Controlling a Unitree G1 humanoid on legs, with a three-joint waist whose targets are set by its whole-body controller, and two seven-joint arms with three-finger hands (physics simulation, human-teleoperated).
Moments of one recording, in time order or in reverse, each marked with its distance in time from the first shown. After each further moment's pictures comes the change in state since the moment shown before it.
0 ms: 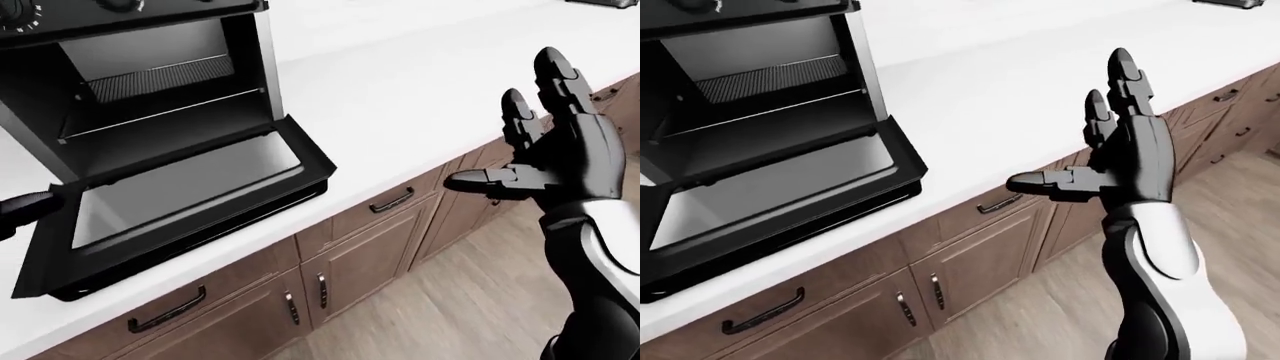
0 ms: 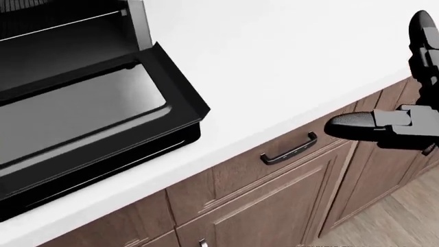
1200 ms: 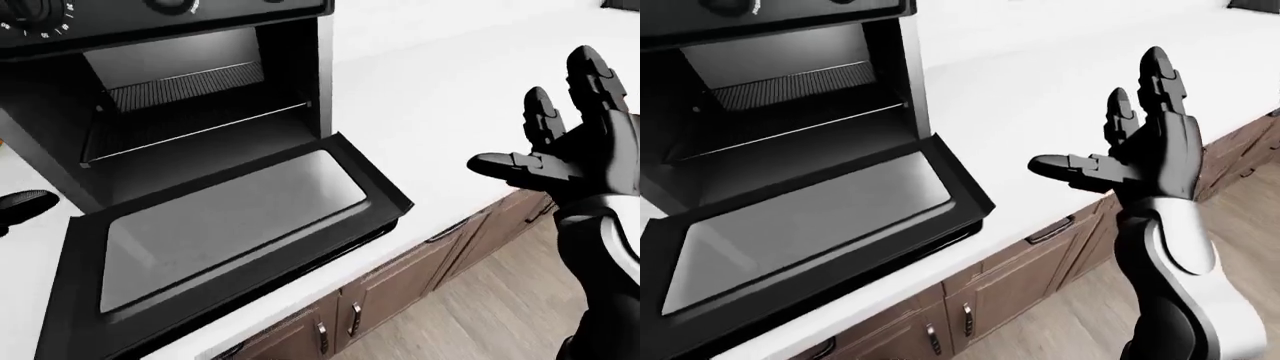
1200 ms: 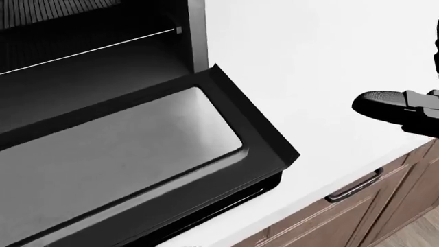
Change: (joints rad) left arm -0.003 0.030 0.014 0.003 -0.032 0.031 0.005; right arm 0.016 -0.063 -0.051 0.074 0.202 -0.097 -0.181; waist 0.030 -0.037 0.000
